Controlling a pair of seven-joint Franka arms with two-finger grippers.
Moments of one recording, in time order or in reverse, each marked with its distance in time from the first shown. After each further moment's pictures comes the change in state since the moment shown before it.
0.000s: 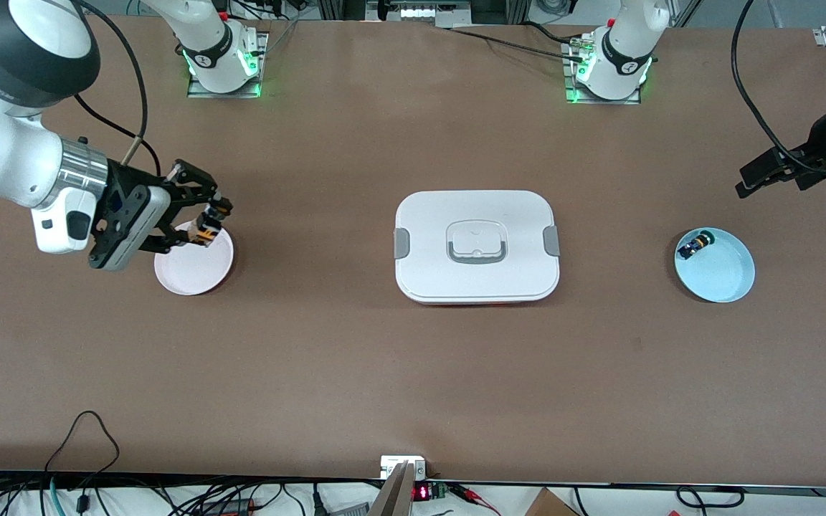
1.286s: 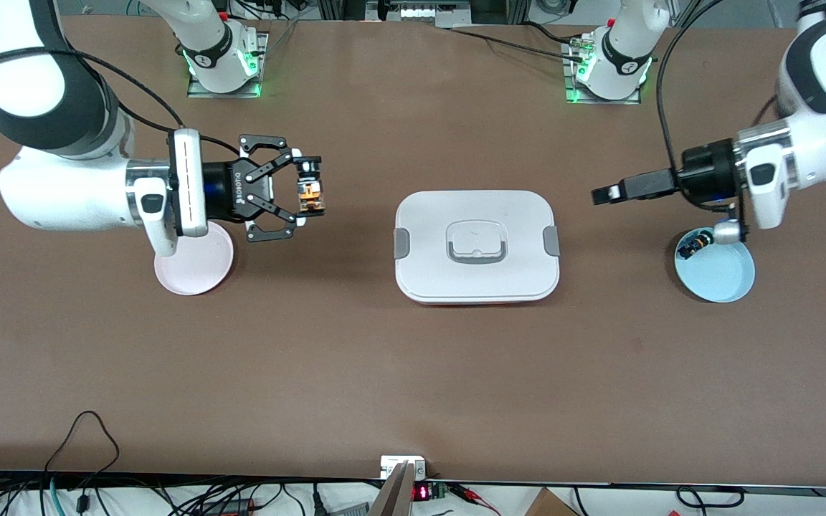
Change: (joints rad) left arm -0.044 0.066 -0.042 -0.264 -1.067 0.198 0.011; right arm 0.076 0.060 0.002 -0.136 0.861 0.004 -0.837
